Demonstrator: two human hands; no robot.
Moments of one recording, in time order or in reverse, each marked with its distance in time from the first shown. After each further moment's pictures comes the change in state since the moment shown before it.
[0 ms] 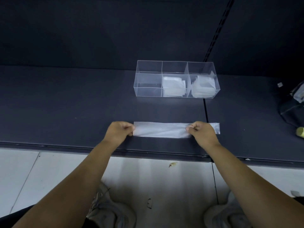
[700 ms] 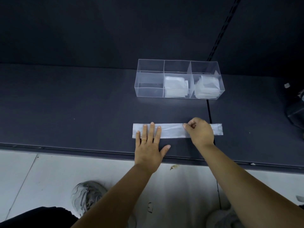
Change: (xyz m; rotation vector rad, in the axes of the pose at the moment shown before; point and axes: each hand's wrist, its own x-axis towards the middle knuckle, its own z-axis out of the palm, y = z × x) left_hand -0.029 -0.007 0.110 0.964 0.035 0.353; right_hand 0.016 -0.012 0.023 -0.260 0.176 -0.077
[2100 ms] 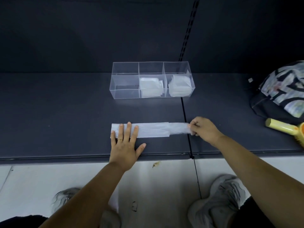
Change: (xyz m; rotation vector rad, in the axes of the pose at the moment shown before) left_hand 0.002 -0.011 0.002 0.053 0.016 0.046; right_hand 0.012 0.069 -0.087 0.164 -0.300 0.044
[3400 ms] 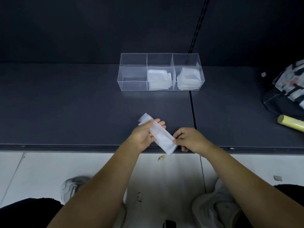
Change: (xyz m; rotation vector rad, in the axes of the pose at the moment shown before) left_hand 0.033 0.038 -0.039 -2.122 -0.422 -0.621; right_hand -0.042 -0.028 0.062 0.065 -0.300 0.097
